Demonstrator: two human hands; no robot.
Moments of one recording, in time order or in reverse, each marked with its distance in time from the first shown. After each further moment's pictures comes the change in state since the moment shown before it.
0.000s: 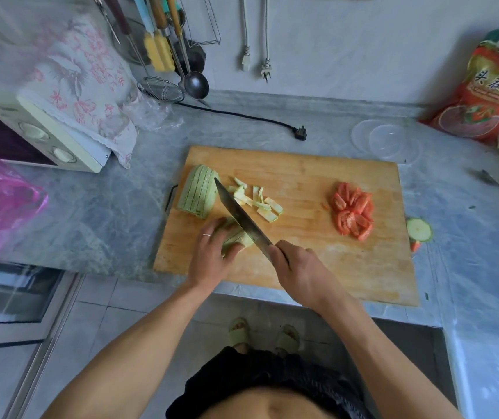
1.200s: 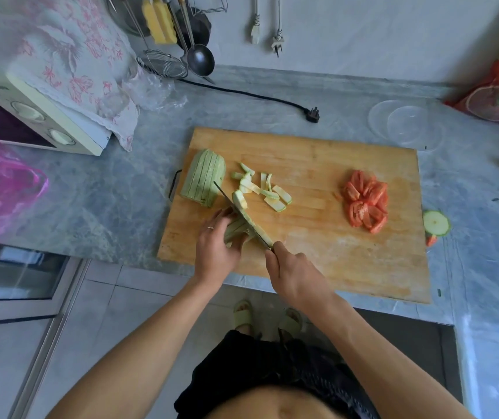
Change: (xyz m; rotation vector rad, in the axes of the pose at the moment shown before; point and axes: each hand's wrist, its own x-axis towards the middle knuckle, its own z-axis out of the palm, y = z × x) left_hand -0.002 0.012 0.000 -0.053 0.119 -0.031; right_hand 0.013 0.024 0.044 -0.087 -0.034 0.104
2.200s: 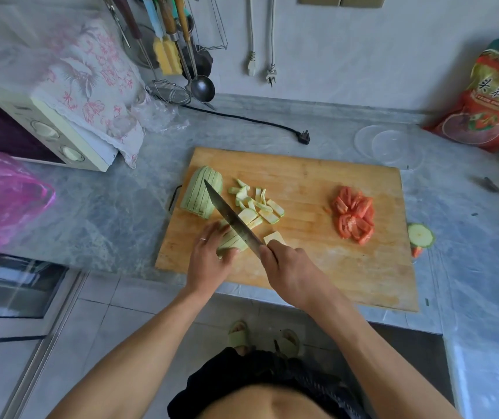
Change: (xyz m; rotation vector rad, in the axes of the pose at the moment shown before) left_hand -0.008 -0.001 -0.008 0.025 -0.044 -0.061; right_hand -0.009 -0.022 -0.036 0.052 0.030 -0.086
